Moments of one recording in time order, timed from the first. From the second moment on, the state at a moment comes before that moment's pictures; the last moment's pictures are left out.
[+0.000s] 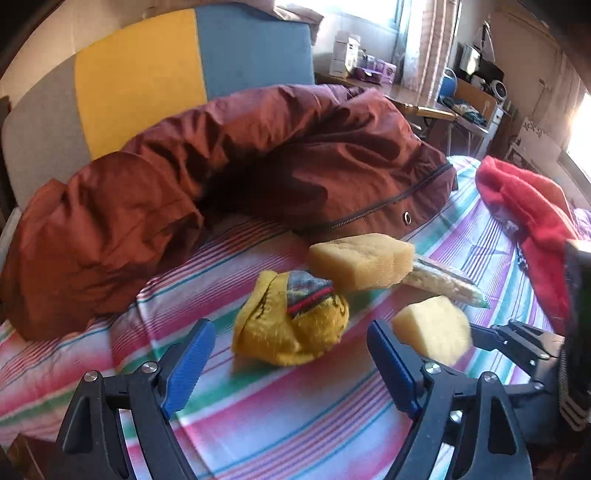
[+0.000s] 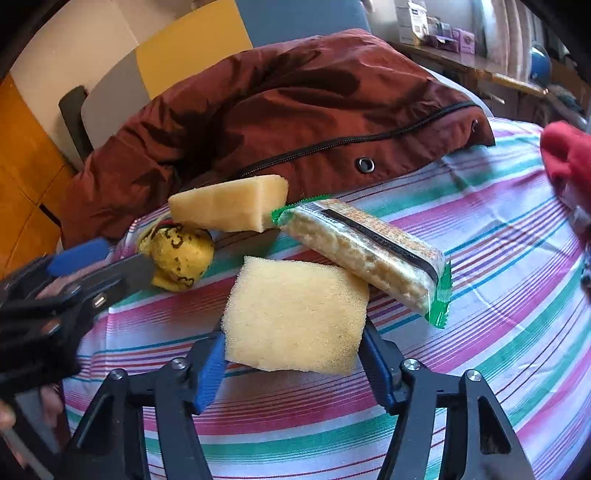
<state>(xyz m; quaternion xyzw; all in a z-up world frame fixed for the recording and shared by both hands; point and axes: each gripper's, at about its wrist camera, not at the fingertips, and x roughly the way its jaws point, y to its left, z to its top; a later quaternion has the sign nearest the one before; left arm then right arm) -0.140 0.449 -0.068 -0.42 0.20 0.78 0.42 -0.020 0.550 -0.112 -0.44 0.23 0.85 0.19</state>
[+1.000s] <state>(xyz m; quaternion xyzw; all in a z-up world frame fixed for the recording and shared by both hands) -0.113 0.370 -0.056 -0.46 0.11 0.80 0.37 -0.025 0.511 -0.111 -0.47 0.18 0.85 0.13</state>
